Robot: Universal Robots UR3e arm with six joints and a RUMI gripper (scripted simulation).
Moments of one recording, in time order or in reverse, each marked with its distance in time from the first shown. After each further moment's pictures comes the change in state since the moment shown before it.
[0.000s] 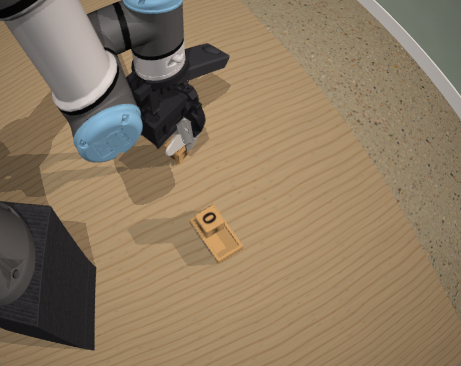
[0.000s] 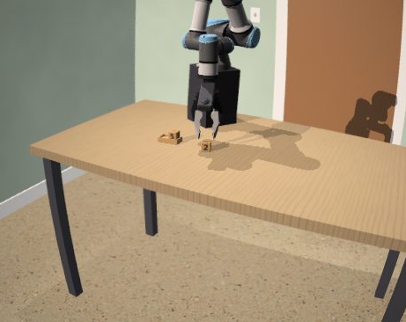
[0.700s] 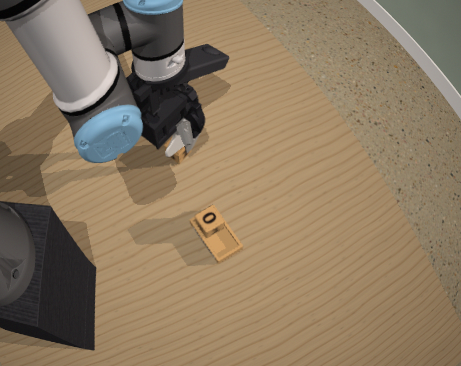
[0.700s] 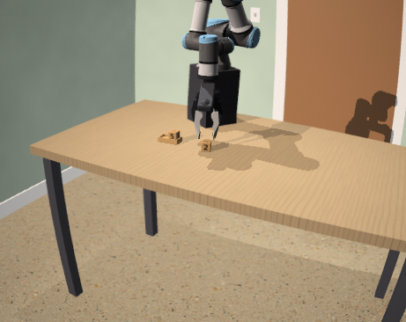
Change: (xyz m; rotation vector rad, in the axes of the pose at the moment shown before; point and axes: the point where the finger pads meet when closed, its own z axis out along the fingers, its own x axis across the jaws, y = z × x) arm 0.000 0.001 0.002 -0.002 -0.001 0.000
